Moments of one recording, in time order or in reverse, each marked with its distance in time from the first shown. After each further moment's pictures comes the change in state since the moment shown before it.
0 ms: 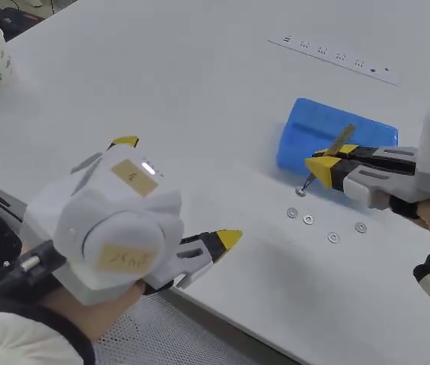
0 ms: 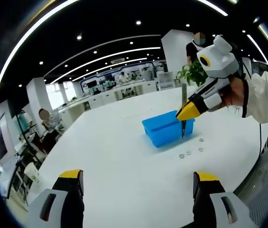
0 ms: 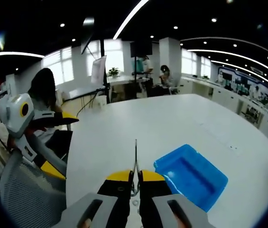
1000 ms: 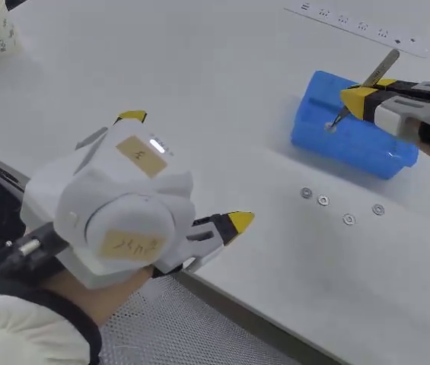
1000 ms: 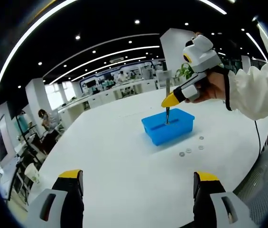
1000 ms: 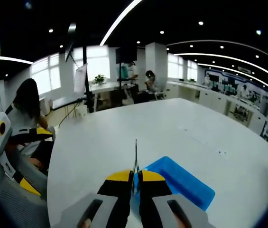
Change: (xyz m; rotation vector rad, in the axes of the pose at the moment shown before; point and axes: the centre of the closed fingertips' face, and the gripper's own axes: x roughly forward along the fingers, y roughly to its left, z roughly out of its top) left arm 0.002 -0.001 -0.003 0.020 0.016 -0.001; right arm 0.025 -0.063 0.020 0.046 -0.058 -0.113
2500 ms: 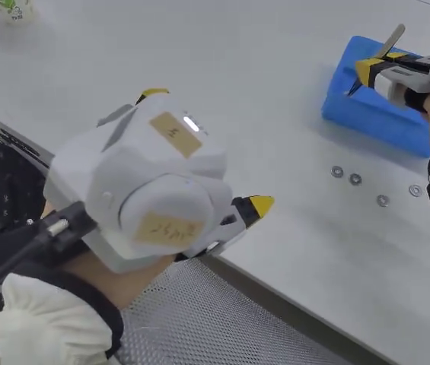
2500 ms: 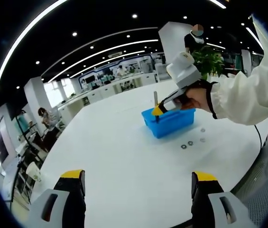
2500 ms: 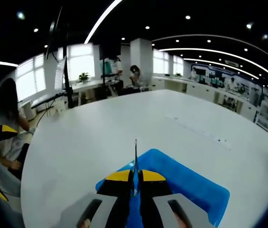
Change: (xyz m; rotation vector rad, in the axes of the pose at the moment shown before) left arm 0.003 0.002 -0.009 0.022 0.058 0.012; right arm 0.061 -0.032 -0.035 0.070 0.023 -0.116
